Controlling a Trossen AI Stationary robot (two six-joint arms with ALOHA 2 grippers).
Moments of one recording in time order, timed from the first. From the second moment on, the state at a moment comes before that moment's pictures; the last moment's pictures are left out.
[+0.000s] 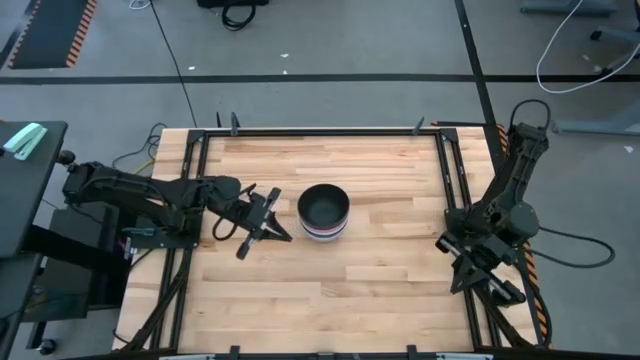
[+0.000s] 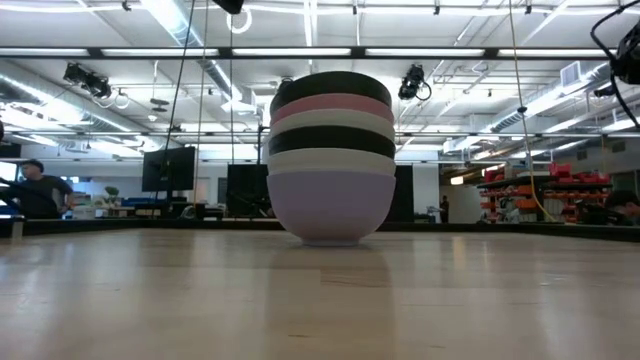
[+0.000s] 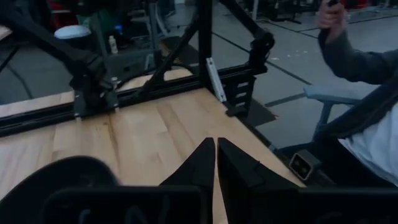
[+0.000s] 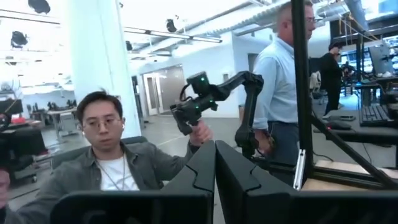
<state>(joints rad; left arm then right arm) -0.12 1.09 0.81 0.05 0.28 0.10 1.07 0.71 0.46 0.47 0.35 0.04</state>
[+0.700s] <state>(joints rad) -0.22 1.27 0.81 0.19 0.28 0.08 1.08 0.71 0.28 0.70 0.34 0.06</state>
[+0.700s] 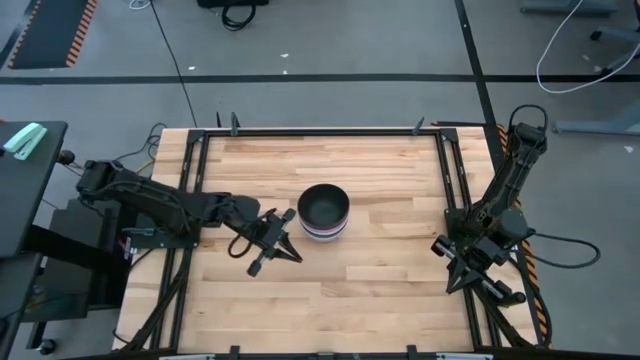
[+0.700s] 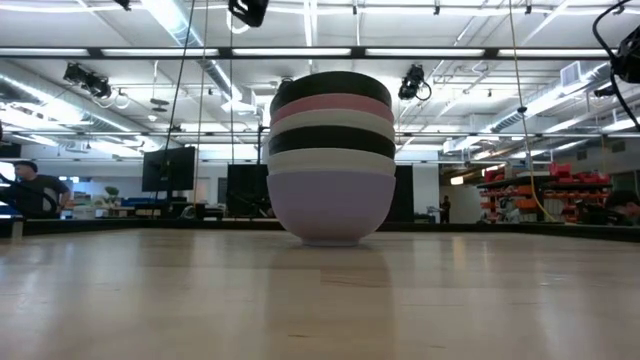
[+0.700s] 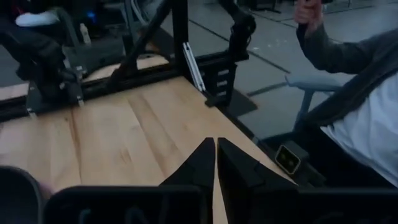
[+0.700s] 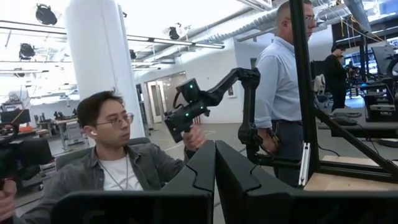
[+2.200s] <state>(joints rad) 0.20 0.52 0.35 0.50 0.49 -0.12 1.01 0.36 0.28 0.48 0.34 0.05</state>
